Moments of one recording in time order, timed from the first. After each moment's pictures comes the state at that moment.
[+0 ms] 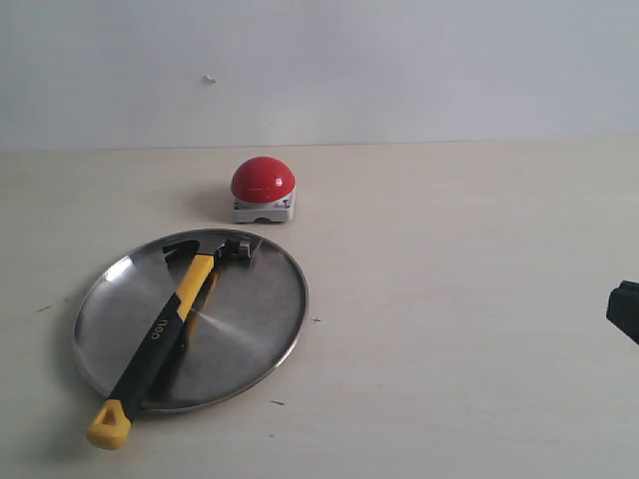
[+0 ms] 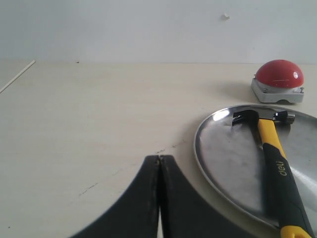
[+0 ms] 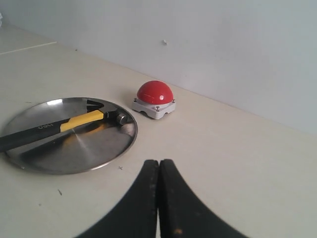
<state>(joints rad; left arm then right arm) 0.04 0.01 0.00 -0.16 0.32 0.15 0.50 0.32 -0.16 0.57 0.17 -0.66</state>
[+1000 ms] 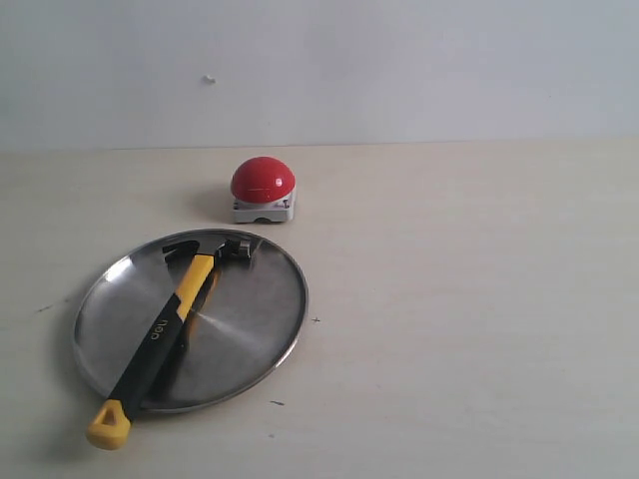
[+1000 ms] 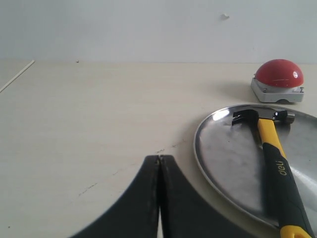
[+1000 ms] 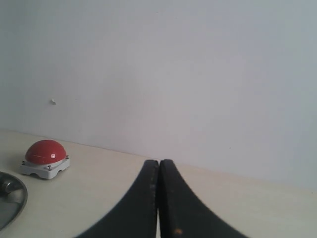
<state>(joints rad) 0.04 0.01 0.00 -0.16 0.32 0.15 0.08 0.01 -0.16 0.57 0.24 -0.66</state>
